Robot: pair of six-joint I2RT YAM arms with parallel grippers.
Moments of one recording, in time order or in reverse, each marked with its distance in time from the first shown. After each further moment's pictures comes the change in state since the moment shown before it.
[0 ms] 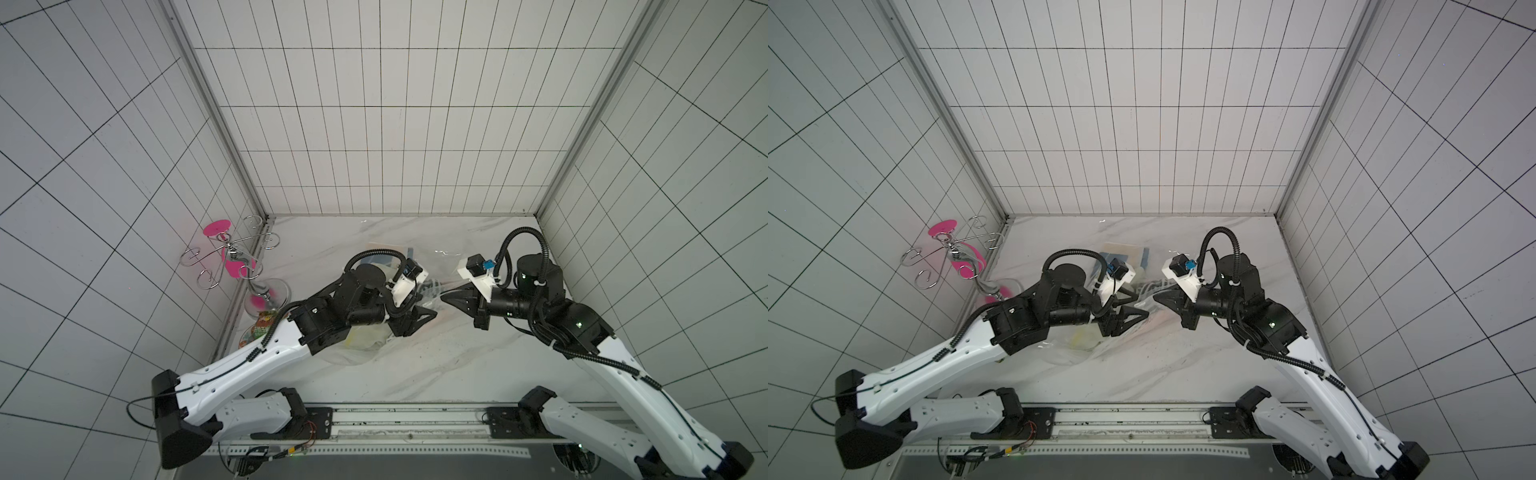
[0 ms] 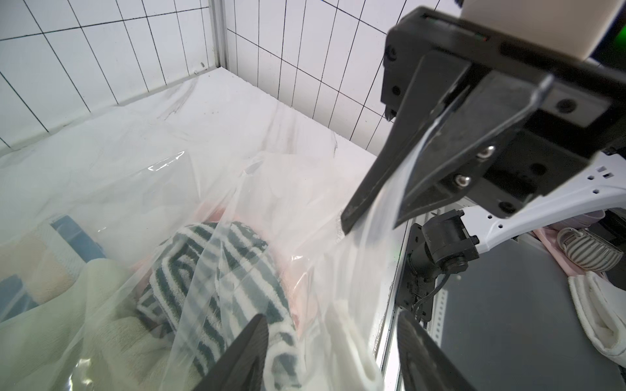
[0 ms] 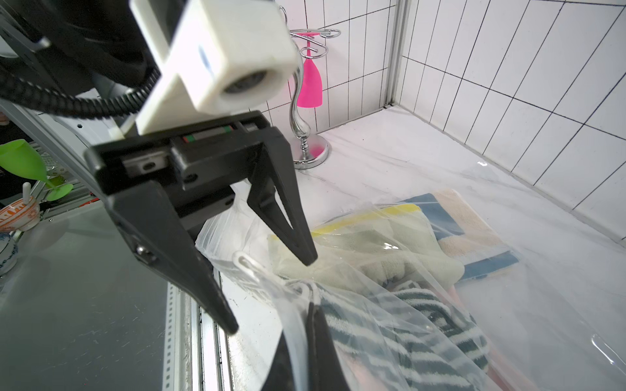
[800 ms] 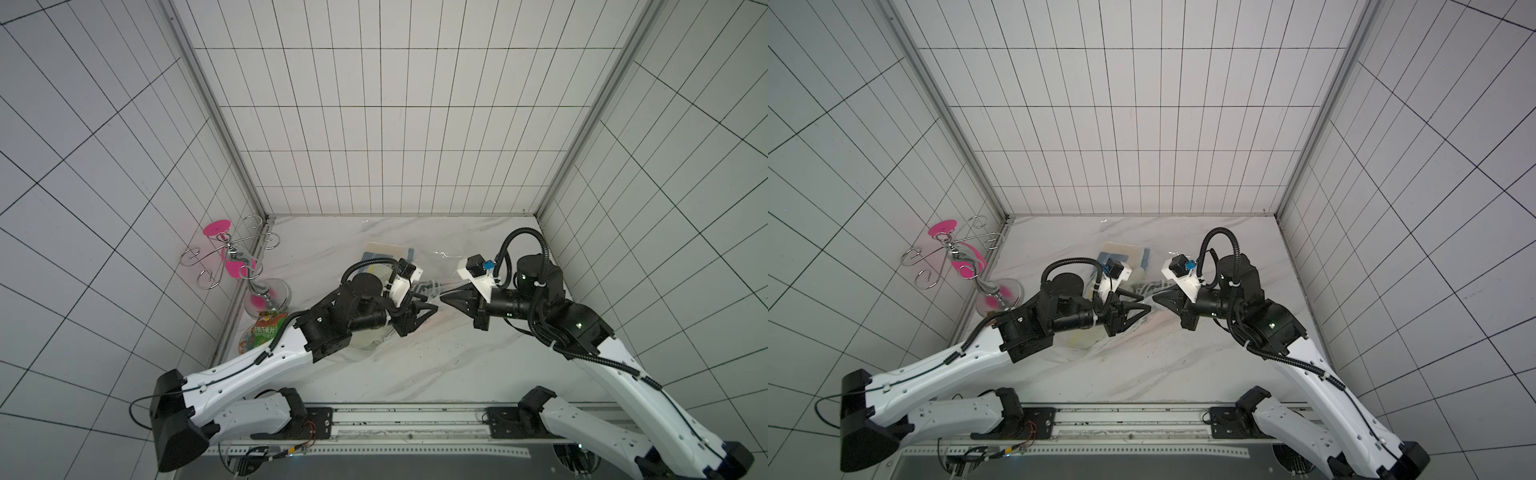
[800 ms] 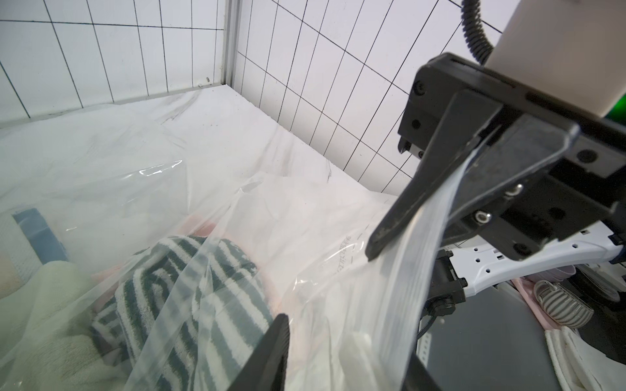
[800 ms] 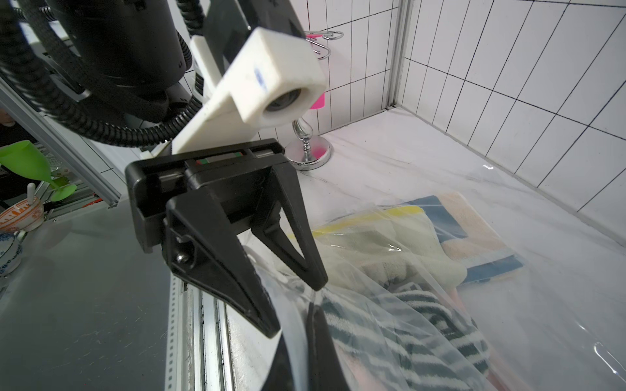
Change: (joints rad) left arm -0.001 -0.043 -0.143 0.237 -0.032 -0.153; right arm 0.000 -0.002 -0.002 0.005 -0.001 0.006
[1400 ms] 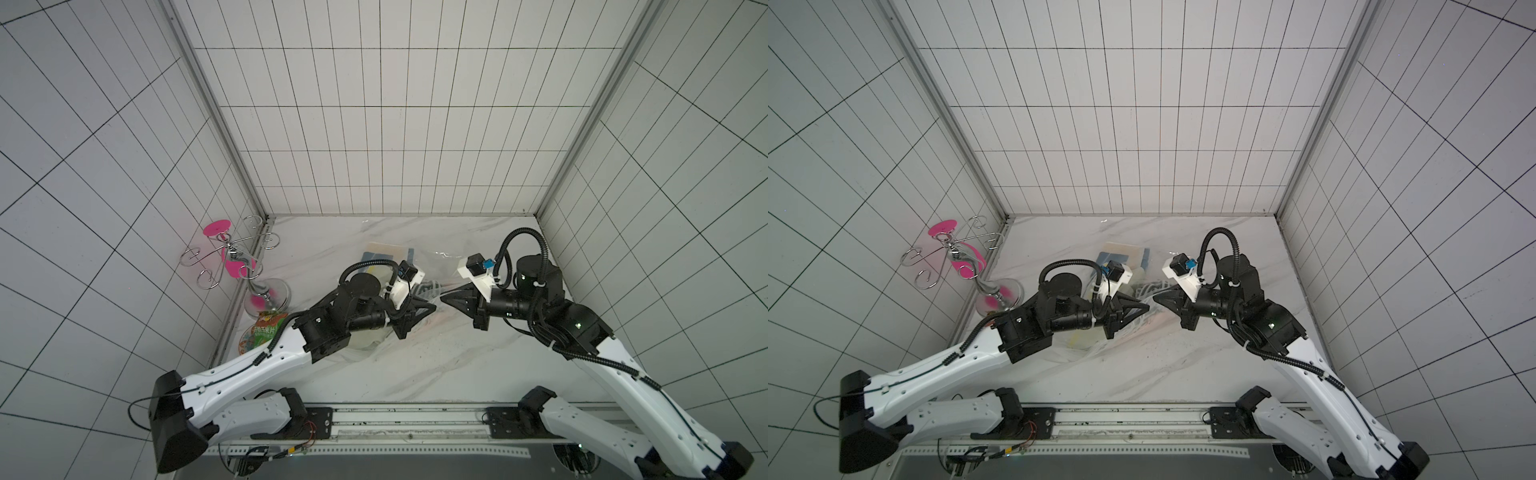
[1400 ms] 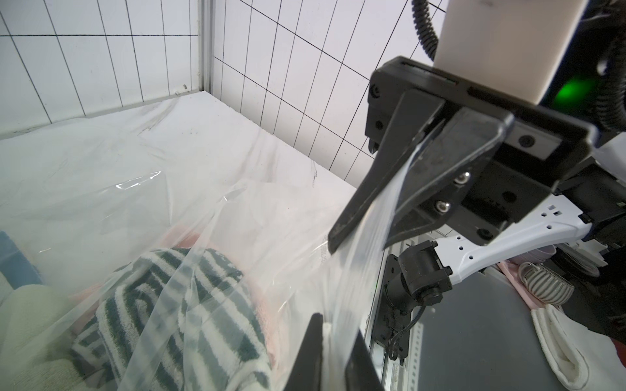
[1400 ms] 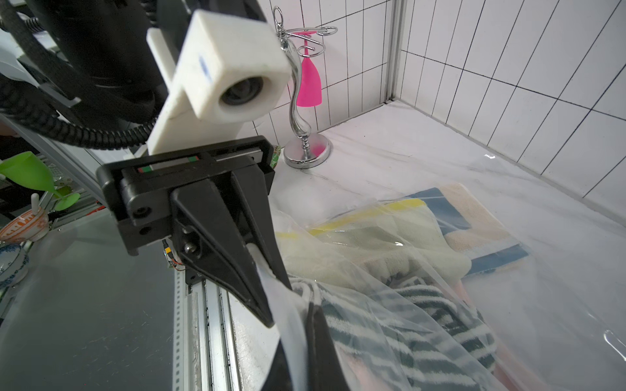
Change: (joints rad) left arm 0.000 -0.005 -0.010 0.011 0.084 0.064; right arm -0.012 -0.006 -0.015 0.008 -0.008 0.061
